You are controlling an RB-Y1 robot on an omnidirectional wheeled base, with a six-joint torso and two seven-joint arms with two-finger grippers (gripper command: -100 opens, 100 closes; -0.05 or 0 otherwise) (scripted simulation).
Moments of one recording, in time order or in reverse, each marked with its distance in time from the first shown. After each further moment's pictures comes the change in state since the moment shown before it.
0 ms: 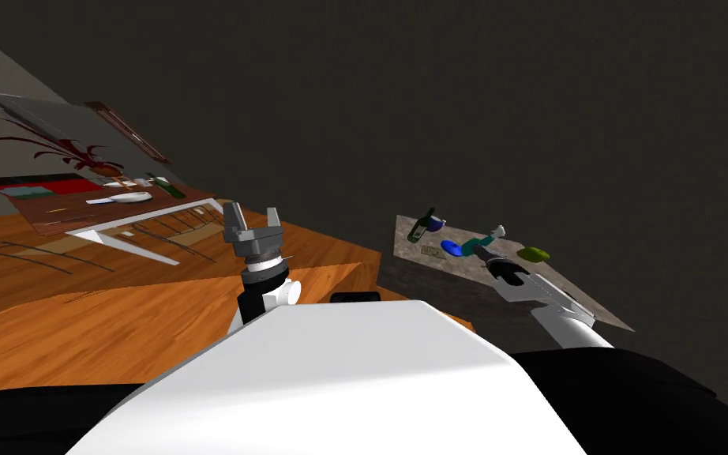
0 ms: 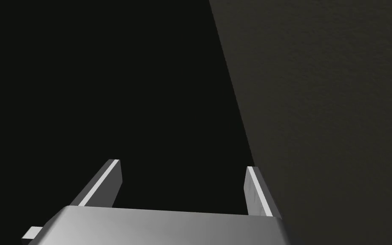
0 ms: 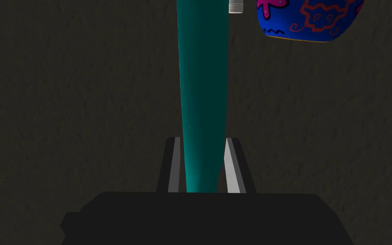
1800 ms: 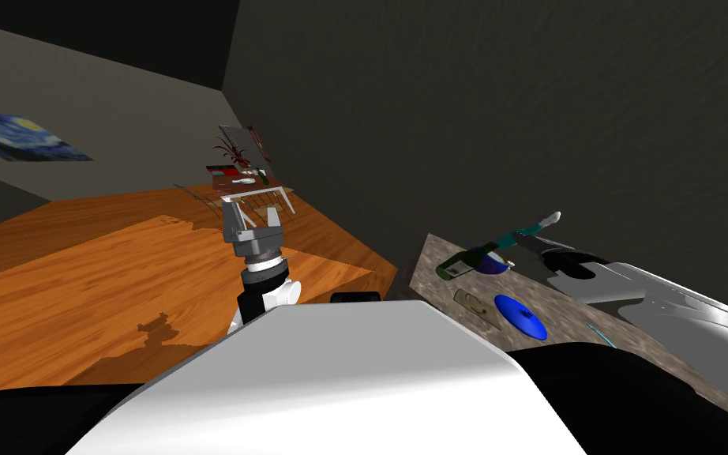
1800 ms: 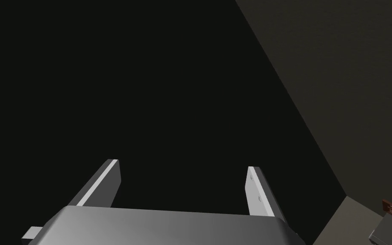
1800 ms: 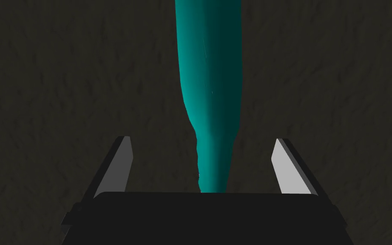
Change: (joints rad) left arm 0.000 0.000 0.000 0.000 0.000 0.000 0.000; right arm 0.127 -0.329 -0.067 0.152 -0.103 0.016 -0.207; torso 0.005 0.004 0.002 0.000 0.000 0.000
